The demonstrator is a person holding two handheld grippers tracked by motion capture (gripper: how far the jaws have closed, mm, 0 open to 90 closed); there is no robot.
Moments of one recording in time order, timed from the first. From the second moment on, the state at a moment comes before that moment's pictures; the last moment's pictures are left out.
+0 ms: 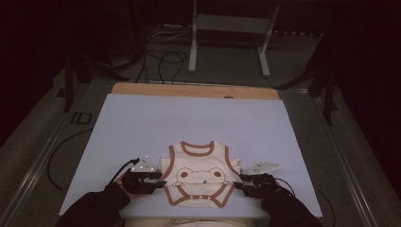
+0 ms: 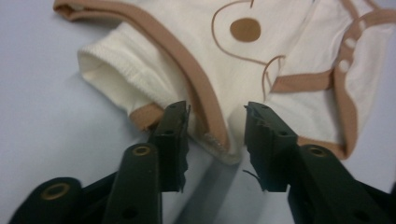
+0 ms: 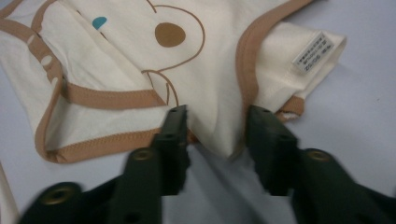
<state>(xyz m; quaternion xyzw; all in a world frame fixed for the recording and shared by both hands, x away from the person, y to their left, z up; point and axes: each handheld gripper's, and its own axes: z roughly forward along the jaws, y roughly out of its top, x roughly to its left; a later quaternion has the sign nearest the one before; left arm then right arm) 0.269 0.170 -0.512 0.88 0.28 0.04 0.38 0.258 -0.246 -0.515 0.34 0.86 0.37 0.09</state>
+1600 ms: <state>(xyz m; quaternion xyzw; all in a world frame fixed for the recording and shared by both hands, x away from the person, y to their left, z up) 0.319 0.158 -0.433 0.88 0.21 0.05 0.42 0.300 -0.226 -0.425 0.28 0.84 0.43 0.15</state>
